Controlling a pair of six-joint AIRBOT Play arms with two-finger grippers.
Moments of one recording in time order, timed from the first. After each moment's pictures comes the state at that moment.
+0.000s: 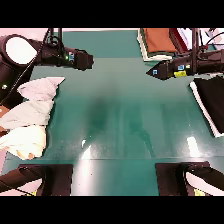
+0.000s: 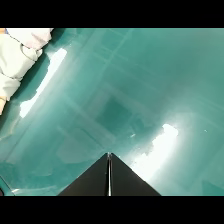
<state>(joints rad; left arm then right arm) -0.44 -1.23 1.54 1.25 -0.94 -1.56 0.14 -1.11 1.35 -0.84 1.21 1.25</state>
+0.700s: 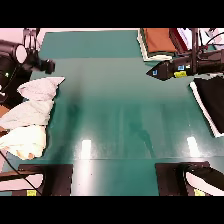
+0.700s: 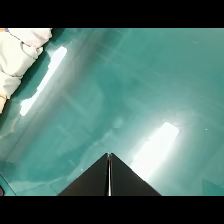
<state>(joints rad) -0.08 -1.41 1.47 1.81 -1.04 -1.66 0.14 -1.11 1.35 -0.84 1.21 1.25</state>
